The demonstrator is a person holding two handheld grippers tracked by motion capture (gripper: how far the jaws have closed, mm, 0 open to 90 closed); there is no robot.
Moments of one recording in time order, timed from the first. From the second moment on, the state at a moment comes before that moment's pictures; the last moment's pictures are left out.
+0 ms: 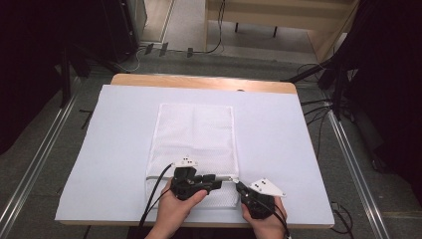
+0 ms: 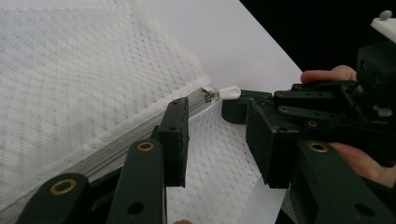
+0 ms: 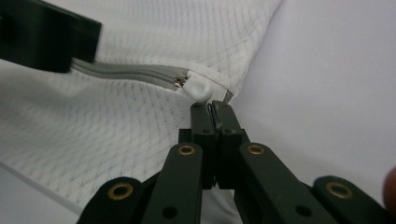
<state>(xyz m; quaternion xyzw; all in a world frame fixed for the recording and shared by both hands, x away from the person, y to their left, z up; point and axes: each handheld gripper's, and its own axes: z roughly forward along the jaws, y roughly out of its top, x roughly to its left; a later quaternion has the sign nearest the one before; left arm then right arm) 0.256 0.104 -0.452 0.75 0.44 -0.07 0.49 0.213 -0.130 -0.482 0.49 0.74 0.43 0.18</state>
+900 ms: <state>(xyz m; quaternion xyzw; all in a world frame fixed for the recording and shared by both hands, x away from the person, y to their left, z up) 0.268 0.097 -0.452 0.70 0.49 -0.10 0.50 0.201 -0.115 -0.464 0.41 0.74 0.49 0.20</state>
